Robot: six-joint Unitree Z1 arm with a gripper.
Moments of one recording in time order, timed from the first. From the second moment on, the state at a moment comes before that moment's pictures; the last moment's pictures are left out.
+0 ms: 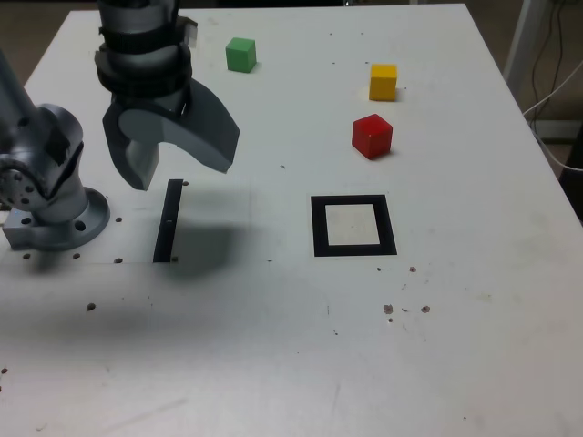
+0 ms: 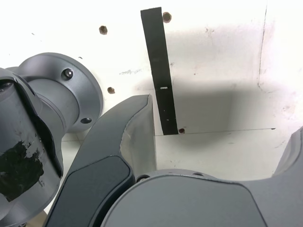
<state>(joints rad) -0.11 1.40 -0.89 1.15 0.03 -0.01</state>
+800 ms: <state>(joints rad) -0.11 1.45 -0.83 1.06 -0.07 -0.01</state>
